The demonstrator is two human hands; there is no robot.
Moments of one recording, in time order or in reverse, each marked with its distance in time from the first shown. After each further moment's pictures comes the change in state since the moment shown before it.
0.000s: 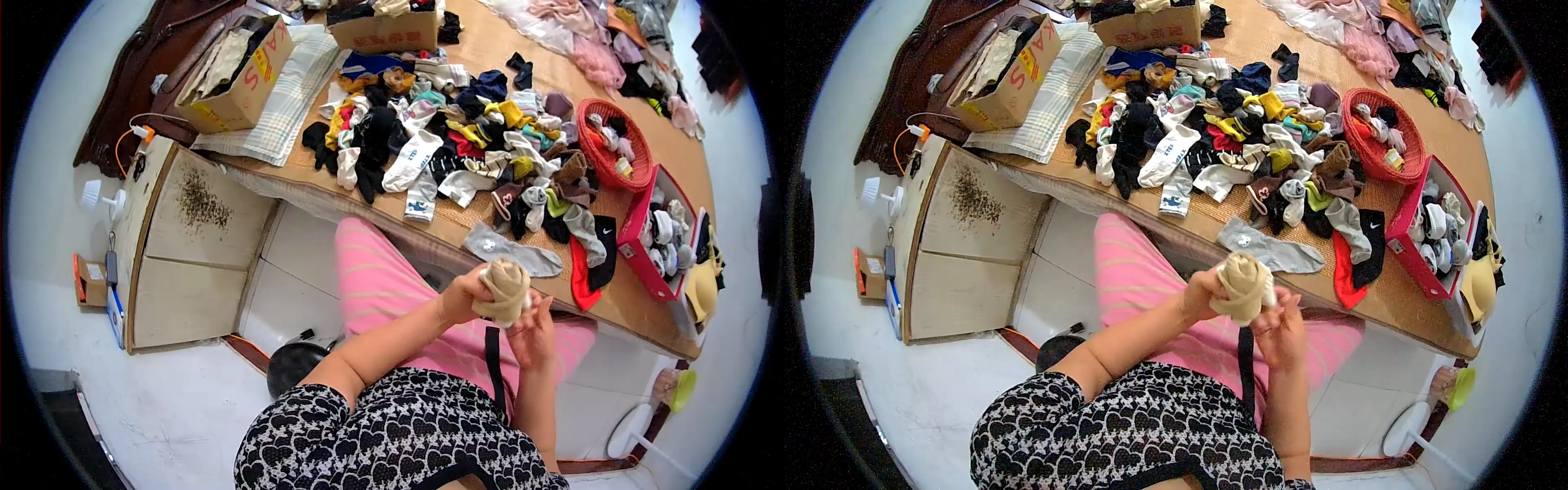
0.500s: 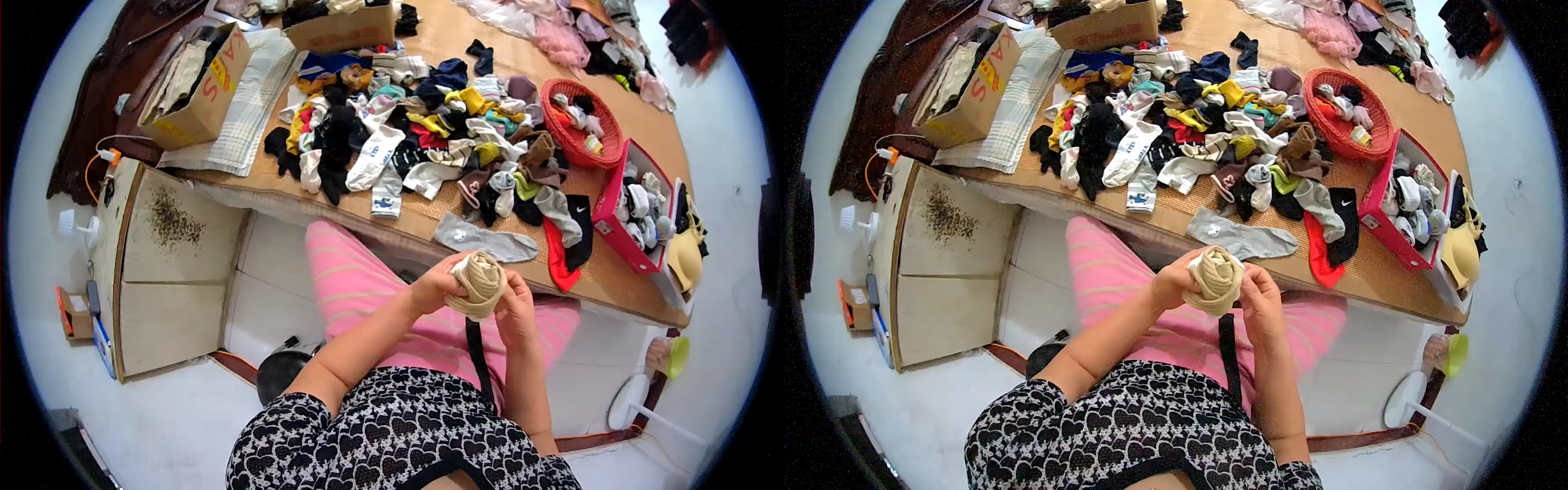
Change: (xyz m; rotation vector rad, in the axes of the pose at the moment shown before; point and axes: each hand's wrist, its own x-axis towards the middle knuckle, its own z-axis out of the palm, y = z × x) left_hand 0.003 0.007 -0.012 0.233 0.018 -0.085; right_hand 0.023 0.000 -0.037 -0.336 -0.108 -0.154
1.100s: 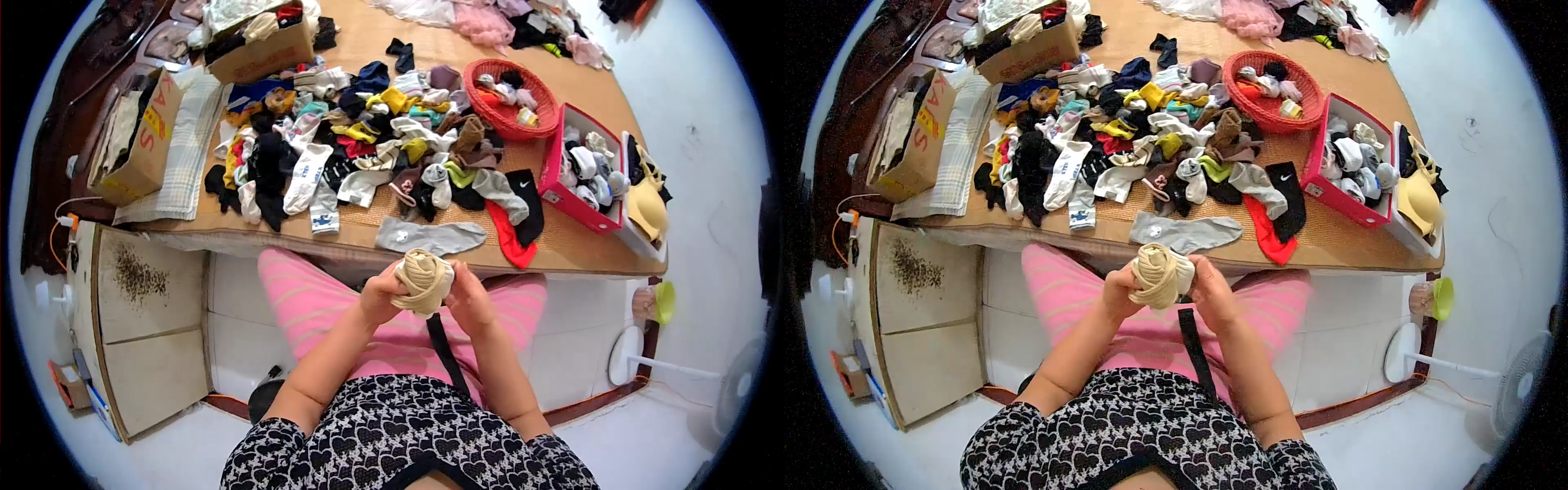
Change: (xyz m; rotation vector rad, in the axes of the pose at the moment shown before) left_hand 0.002 -0.009 -0.003 -0.125 -0.093 -0.043; right_hand -0.002 -0.014 0.013 0.077 0.000 0.026
